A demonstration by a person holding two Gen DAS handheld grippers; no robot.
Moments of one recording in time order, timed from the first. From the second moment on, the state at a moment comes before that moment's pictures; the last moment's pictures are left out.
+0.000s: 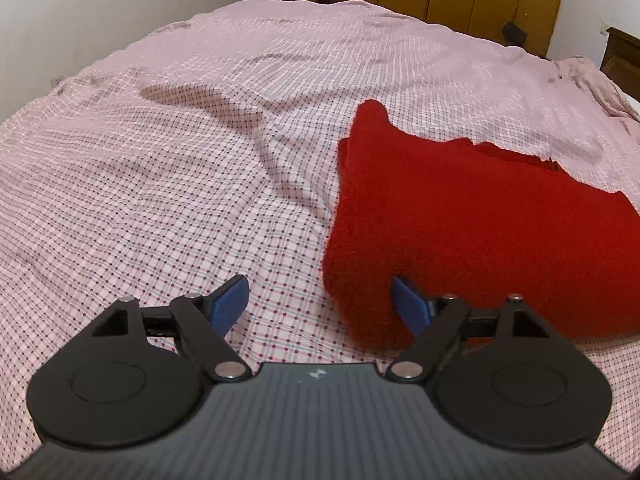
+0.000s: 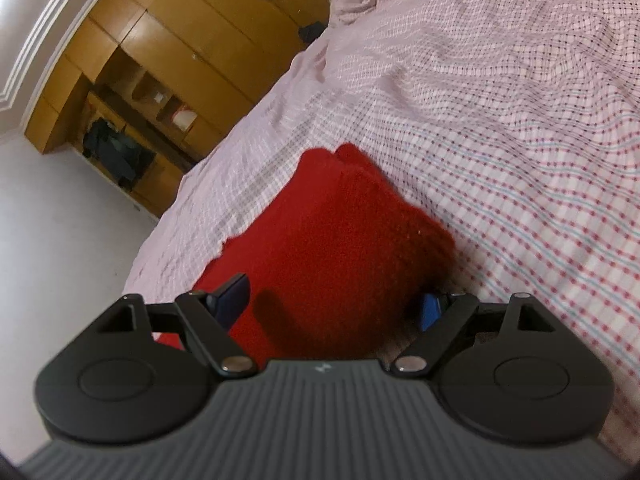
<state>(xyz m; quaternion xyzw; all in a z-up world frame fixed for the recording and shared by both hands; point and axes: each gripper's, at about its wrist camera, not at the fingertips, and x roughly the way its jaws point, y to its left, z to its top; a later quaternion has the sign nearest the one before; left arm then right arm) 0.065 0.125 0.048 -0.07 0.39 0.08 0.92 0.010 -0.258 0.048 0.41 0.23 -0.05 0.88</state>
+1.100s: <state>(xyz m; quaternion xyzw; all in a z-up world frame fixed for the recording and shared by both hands) 0.040 0.151 0.086 -0.06 0.34 0.06 0.93 0.039 -0.188 0.174 0.25 0.17 0.06 0.95</state>
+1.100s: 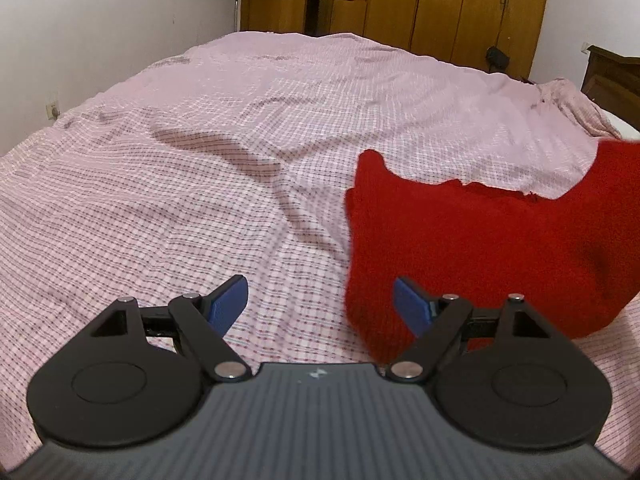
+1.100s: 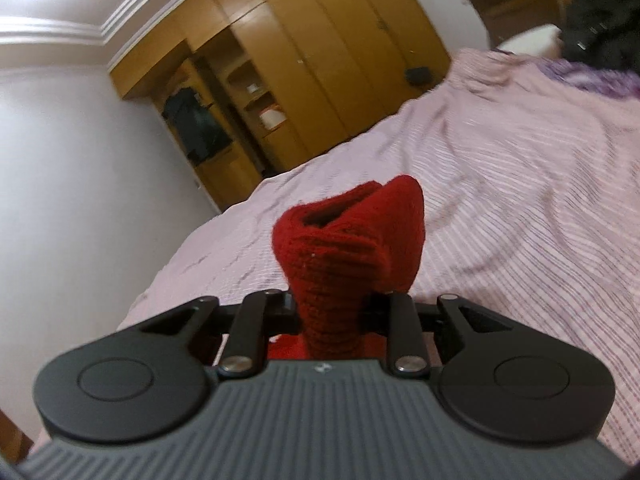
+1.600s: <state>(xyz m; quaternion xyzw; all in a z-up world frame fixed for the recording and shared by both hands) 0.023 0.197 0.076 -0.10 0.35 0.08 0.93 0.059 -0.036 0.171 0.02 0.23 0.16 0.96</state>
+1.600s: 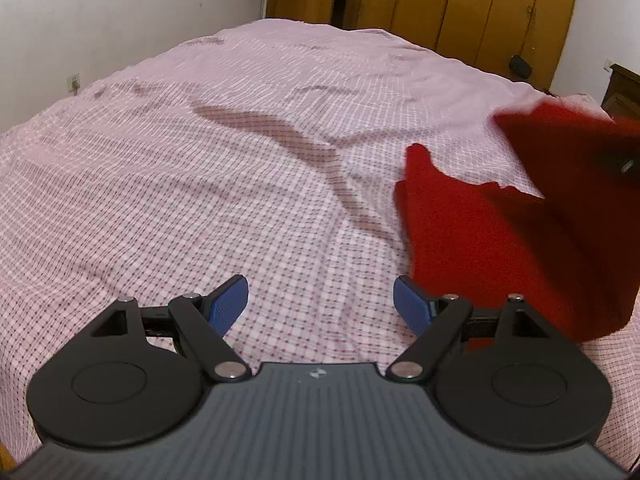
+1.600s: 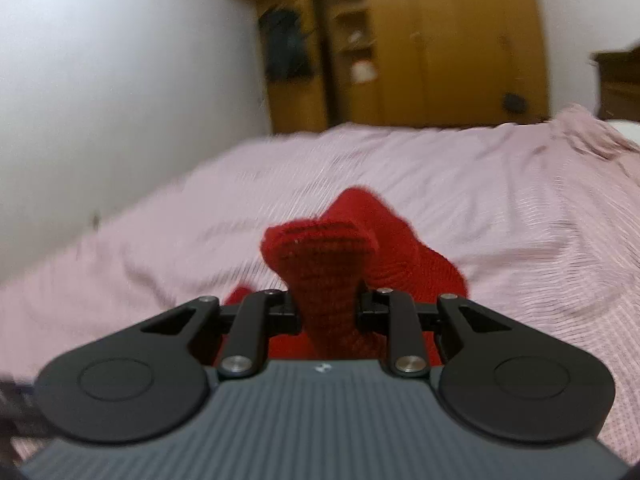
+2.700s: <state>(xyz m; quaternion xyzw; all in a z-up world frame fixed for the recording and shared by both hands) -0.003 0.264 0.049 -0.15 0.37 0.11 0.91 0.042 0.073 0.116 -0.07 0.23 0.19 0.95</state>
